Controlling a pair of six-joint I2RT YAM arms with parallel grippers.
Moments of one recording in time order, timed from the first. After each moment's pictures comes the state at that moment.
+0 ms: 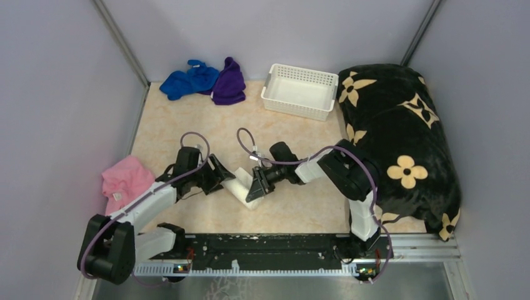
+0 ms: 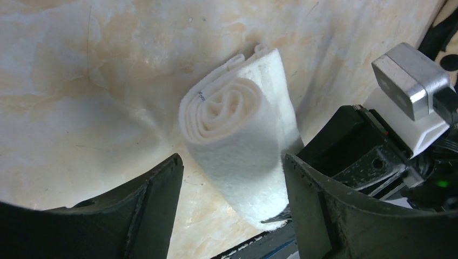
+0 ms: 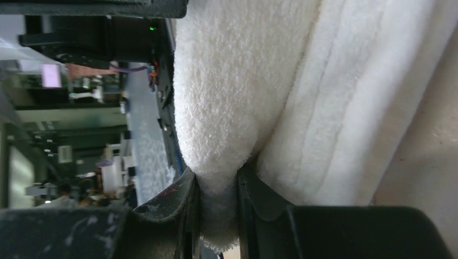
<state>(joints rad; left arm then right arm) -0.32 1.08 0.45 -0.20 0.28 -0.88 0.79 1.93 0.88 0.31 -0.92 0.52</state>
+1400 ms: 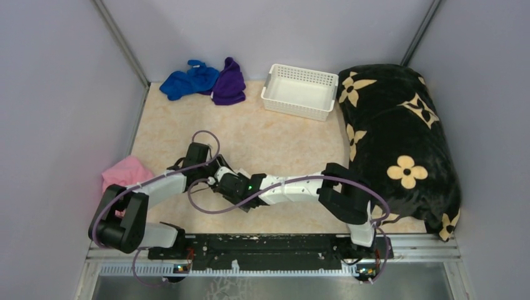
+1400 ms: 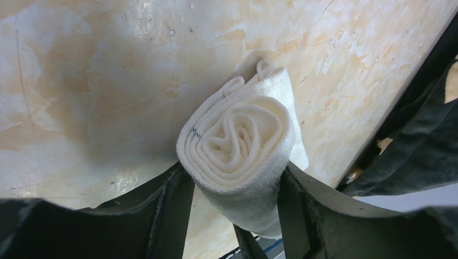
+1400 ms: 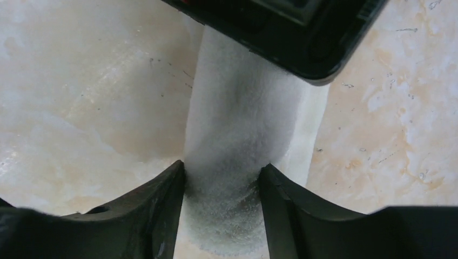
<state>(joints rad) -0.34 1.35 0.51 -0.10 0.33 -0.88 1.28 1.91 1.30 -0.50 0.34 0.15</state>
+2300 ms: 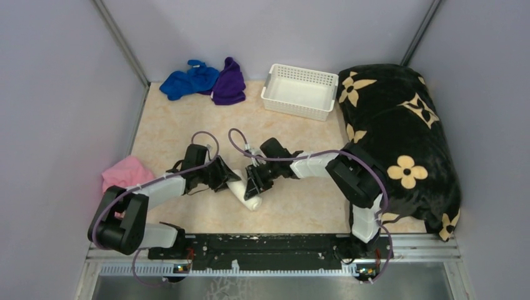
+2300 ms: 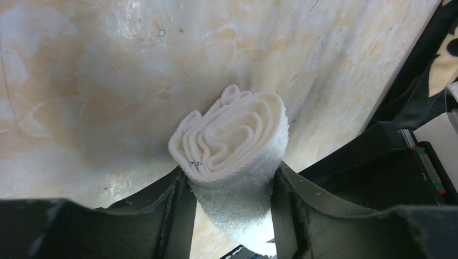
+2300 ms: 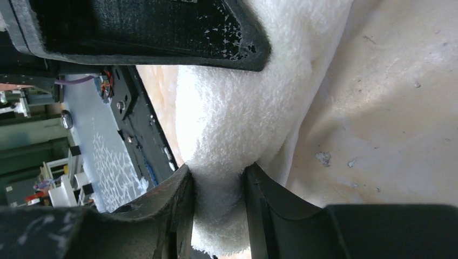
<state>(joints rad) -0.34 1.32 0.47 -0.02 0.38 -0.90 0.84 1.88 0.99 0.00 -0.72 0.41</state>
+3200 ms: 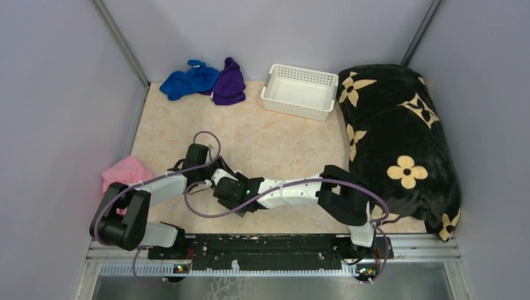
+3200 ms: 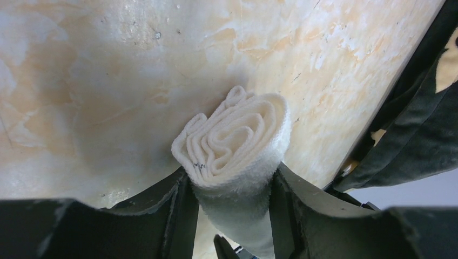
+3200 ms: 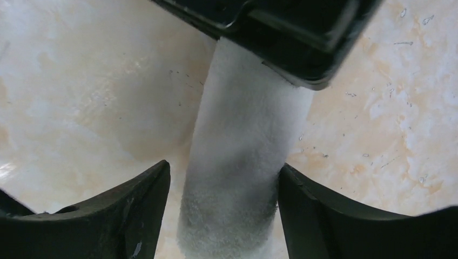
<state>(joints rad) -0.34 1.37 0.48 -0.01 0.38 -0.88 1.30 1.90 1.30 -0.47 0.38 0.16</state>
